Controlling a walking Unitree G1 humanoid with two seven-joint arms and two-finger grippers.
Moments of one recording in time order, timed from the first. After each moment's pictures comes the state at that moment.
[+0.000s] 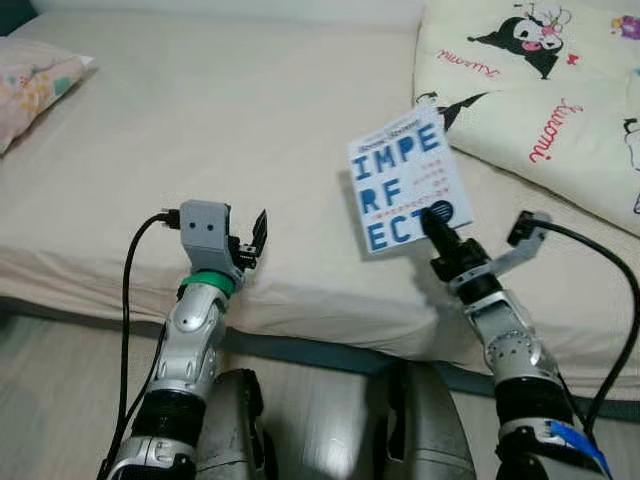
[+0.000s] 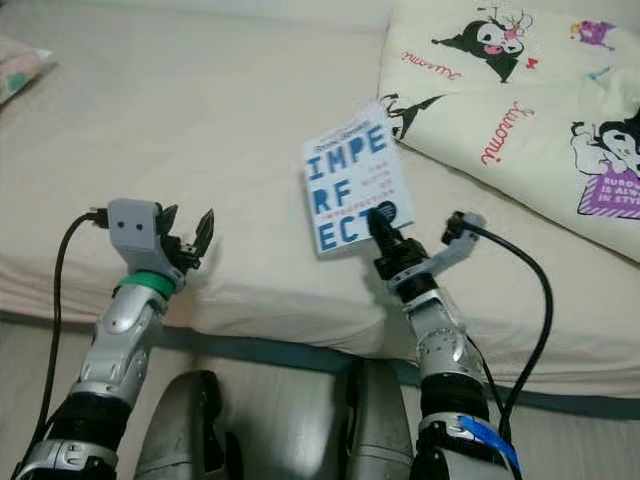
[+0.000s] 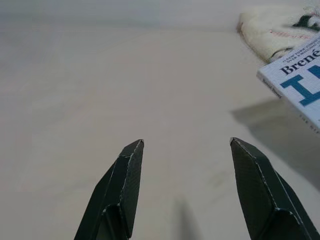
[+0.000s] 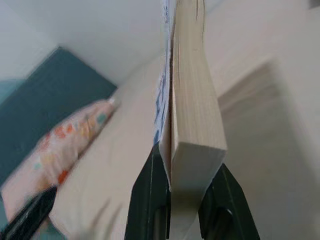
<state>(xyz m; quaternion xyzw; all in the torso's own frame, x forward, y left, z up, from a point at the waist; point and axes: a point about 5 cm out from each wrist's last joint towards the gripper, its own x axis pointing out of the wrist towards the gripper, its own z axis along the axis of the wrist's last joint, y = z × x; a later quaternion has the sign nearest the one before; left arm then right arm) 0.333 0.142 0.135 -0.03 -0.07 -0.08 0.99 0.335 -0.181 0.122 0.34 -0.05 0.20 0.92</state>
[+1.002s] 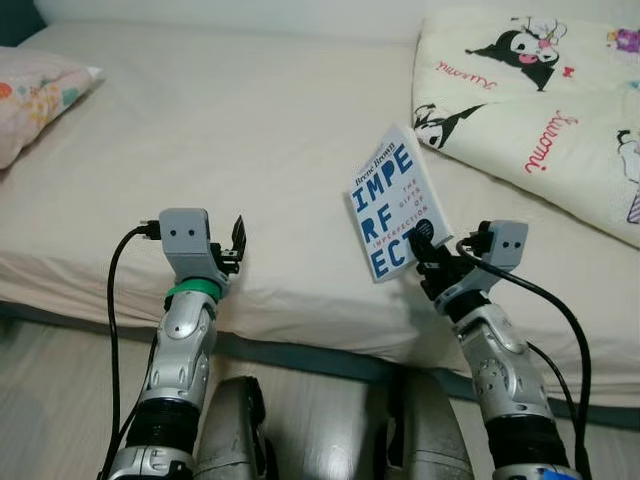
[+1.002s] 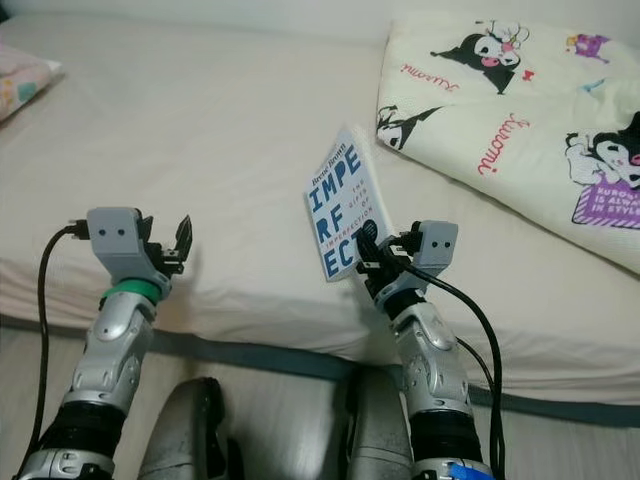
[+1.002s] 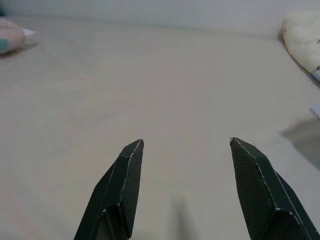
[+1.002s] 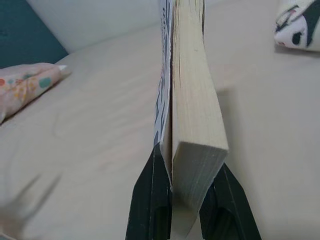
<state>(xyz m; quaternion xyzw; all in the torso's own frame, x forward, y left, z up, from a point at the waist) 0.328 0.159 0.128 -0.04 -0.06 0.00 1.00 0.317 -0.168 0.121 0.16 -0.04 0.14 0.98</state>
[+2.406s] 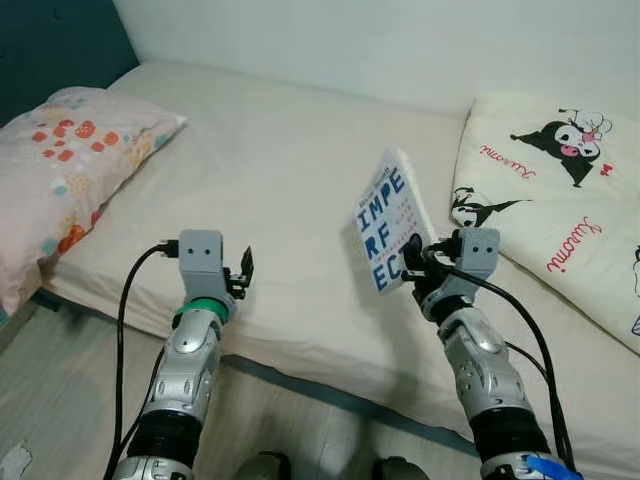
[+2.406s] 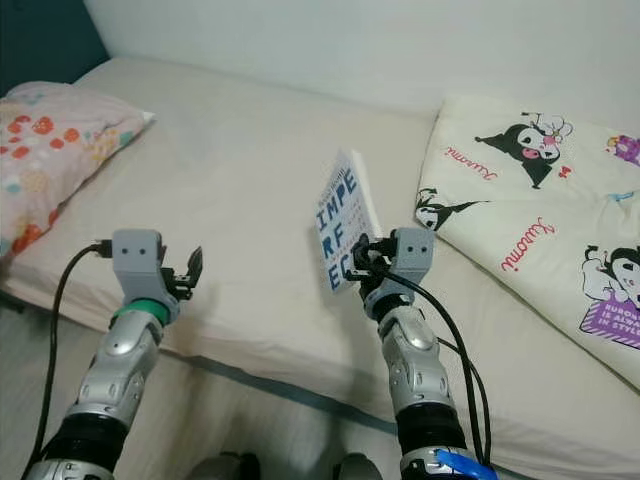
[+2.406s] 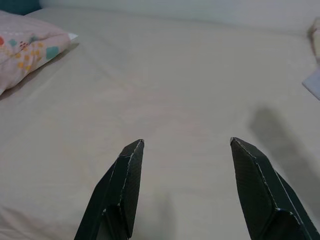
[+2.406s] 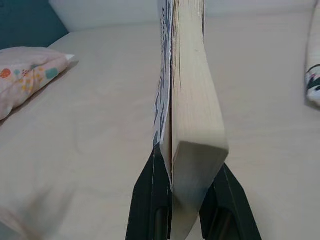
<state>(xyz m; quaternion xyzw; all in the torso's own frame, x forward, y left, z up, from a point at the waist) 0.320 0.150 0.096 -0.01 0.02 -0.03 1.00 0.324 -0.162 0.096 0.12 0.01 0.07 0.99</state>
